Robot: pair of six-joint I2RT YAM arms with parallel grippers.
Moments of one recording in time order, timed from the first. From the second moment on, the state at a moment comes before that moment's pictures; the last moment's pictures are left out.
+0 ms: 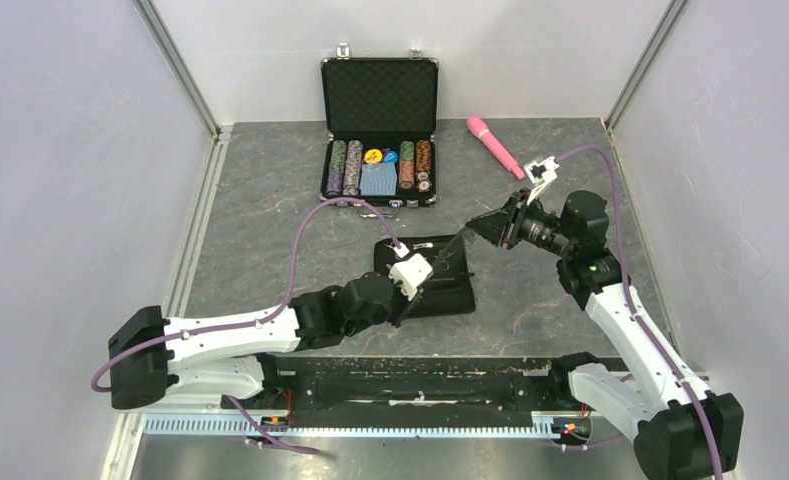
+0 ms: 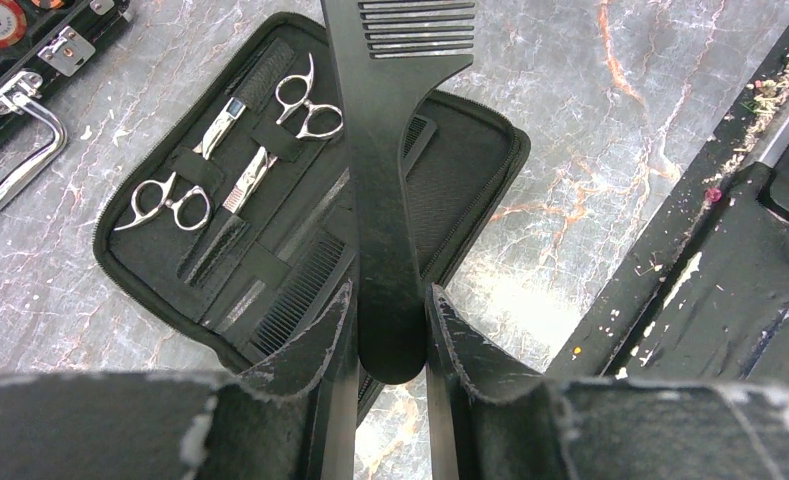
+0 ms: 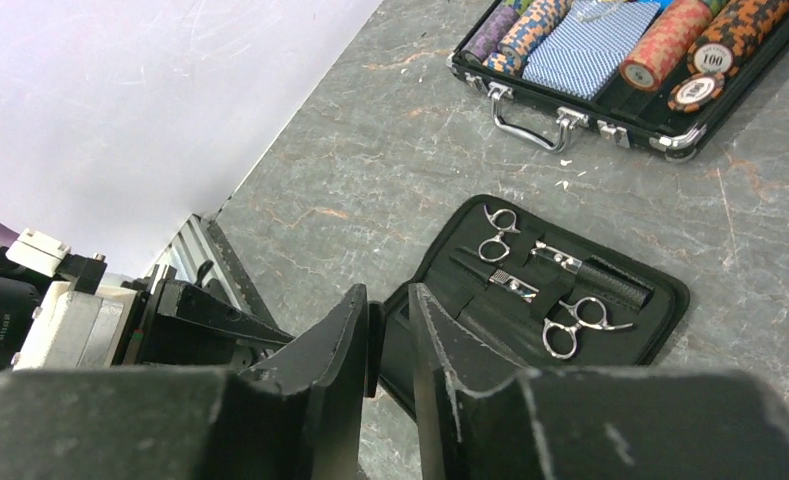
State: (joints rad) left arm -1.20 1.14 0.66 0.00 -0.29 -0.10; right arm 0.23 0.94 0.72 0.05 -0.71 0.46
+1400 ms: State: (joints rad) left arm -1.01 1.32 0.69 -0.33 -0.26 -0.43; right arm -0.07 0.81 0.22 0.43 -0.73 0.77
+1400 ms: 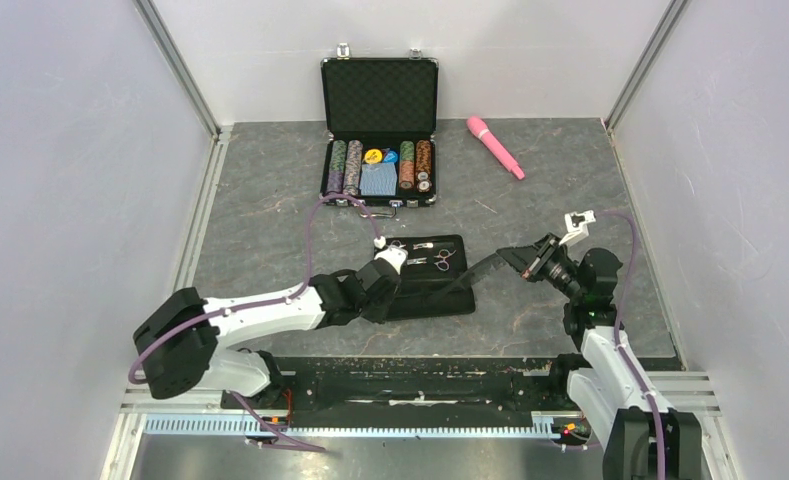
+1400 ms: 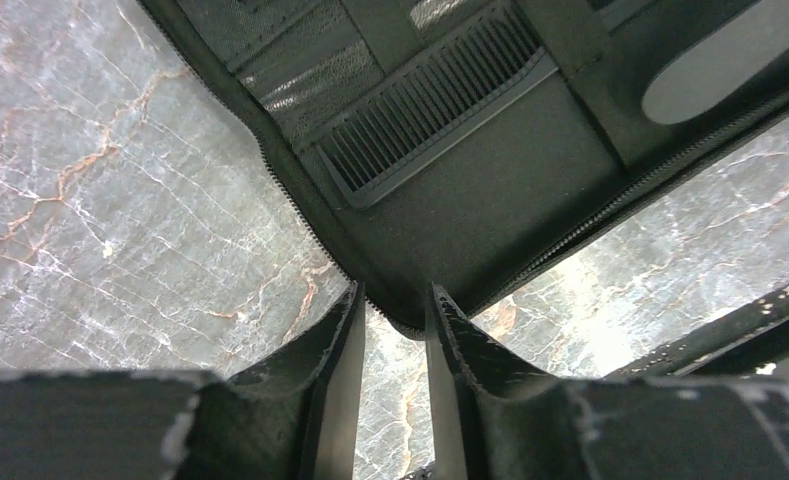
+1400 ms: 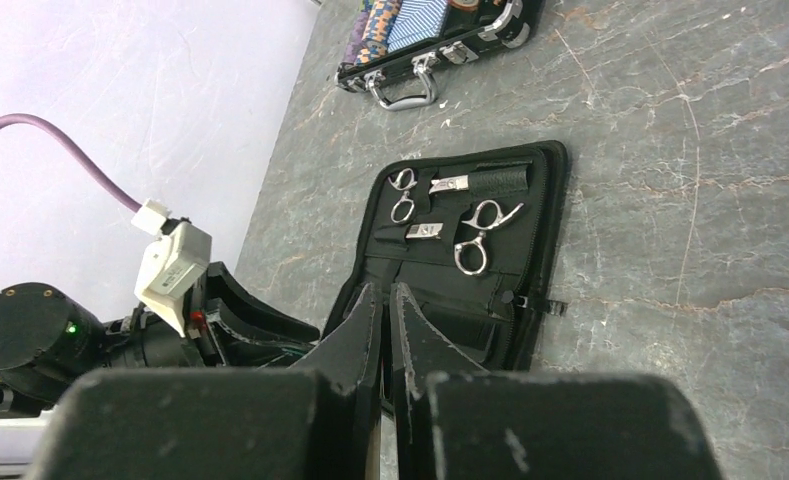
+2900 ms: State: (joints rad) left arm -0.92 1.50 0.79 -0.42 -0.17 -0.52; right arm -0.09 0.78 0.01 0.56 -0.60 0.84
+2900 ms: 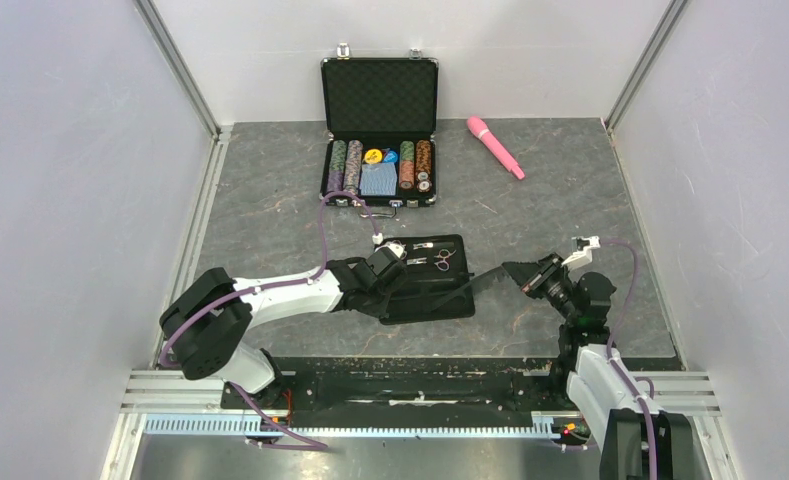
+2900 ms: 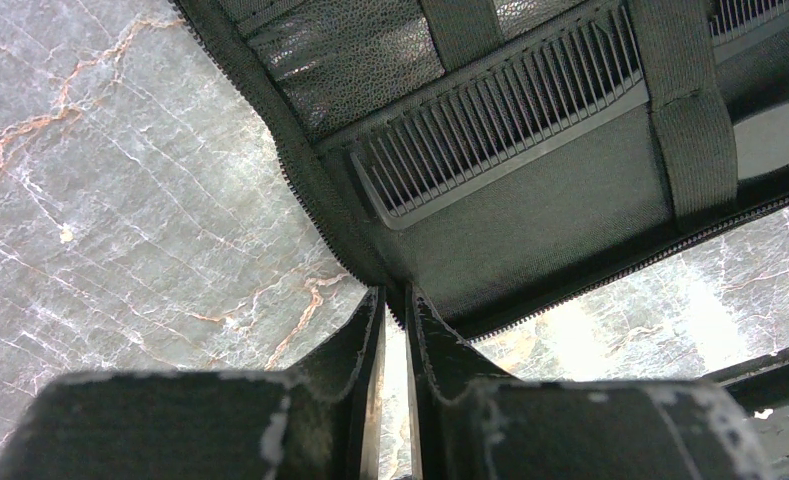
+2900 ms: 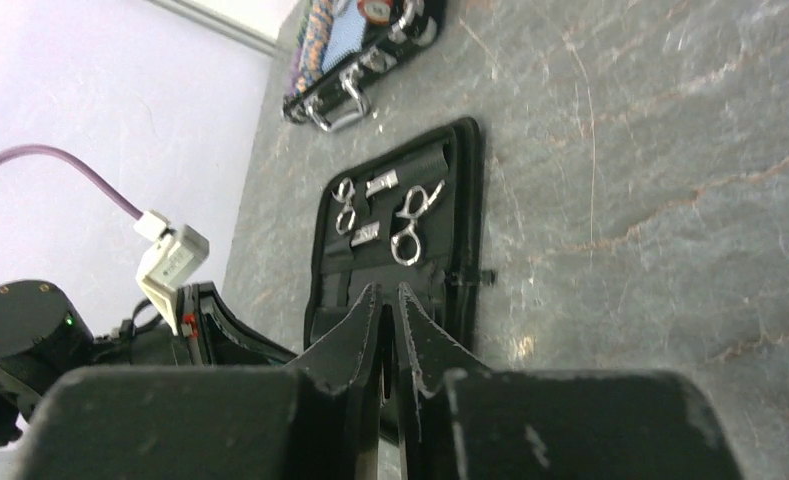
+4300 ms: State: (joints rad) left arm -0.92 1.49 0.78 -0.42 -0.17 -0.52; right arm 0.13 0.84 0.22 -0.06 -0.29 0.34
